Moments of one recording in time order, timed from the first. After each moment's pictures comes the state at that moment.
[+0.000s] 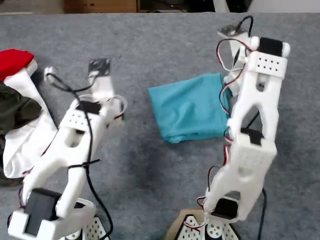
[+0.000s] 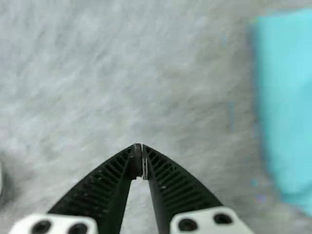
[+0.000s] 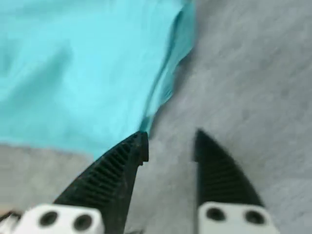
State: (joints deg) left arm 11.8 -14.2 33.8 50.1 7.3; right arm 11.2 31.3 -38.0 100.7 33.2
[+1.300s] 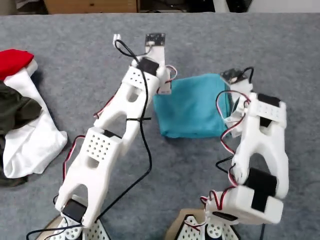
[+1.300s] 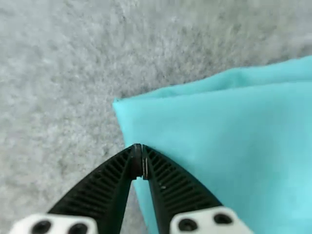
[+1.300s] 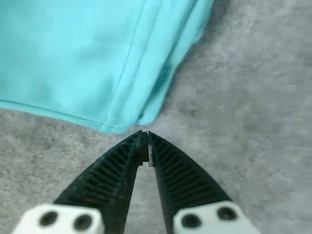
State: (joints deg) left arm 22.3 55.4 -62.0 80.8 14.3; right arm 17.5 -2.7 28.2 61.4 37.4
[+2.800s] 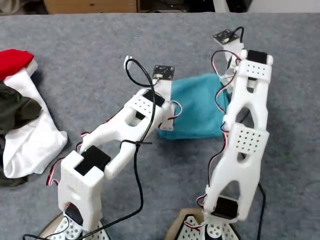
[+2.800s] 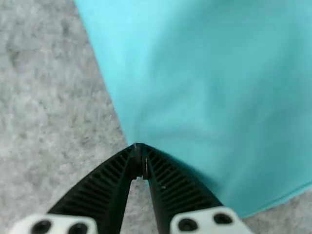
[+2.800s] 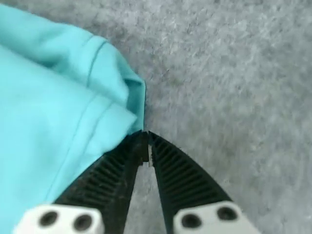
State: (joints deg) left arm 30.6 20.8 4.0 56.2 15.2; right arm 11.5 57.5 -53.7 79.1 35.9
